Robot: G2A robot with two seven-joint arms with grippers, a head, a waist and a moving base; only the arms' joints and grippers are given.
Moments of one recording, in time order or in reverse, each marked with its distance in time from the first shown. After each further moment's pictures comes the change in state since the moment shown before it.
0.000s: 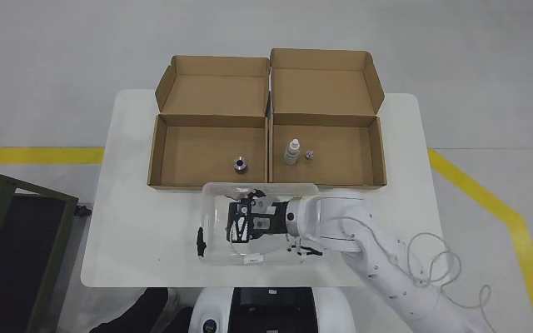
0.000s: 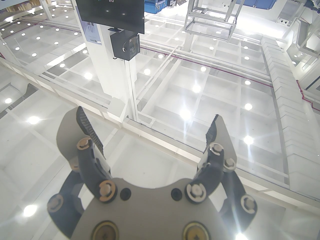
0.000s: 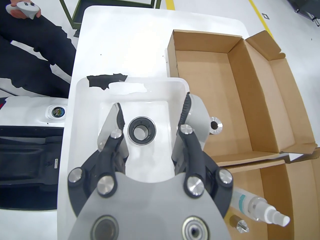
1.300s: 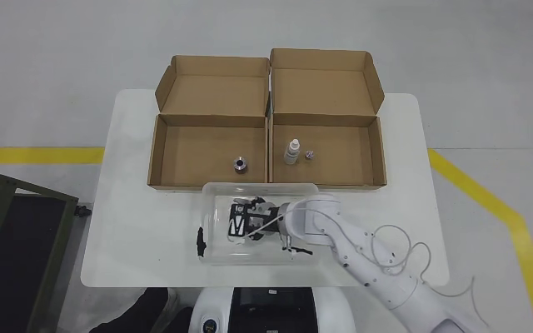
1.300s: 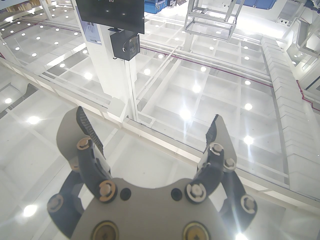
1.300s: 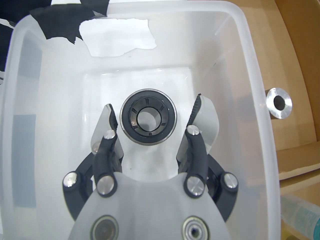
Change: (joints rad) left arm 0.000 0.000 0.000 0.000 0.000 0.000 0.000; right arm 0.052 -0.029 -0.121 0.298 -0.117 0.057 -0.143
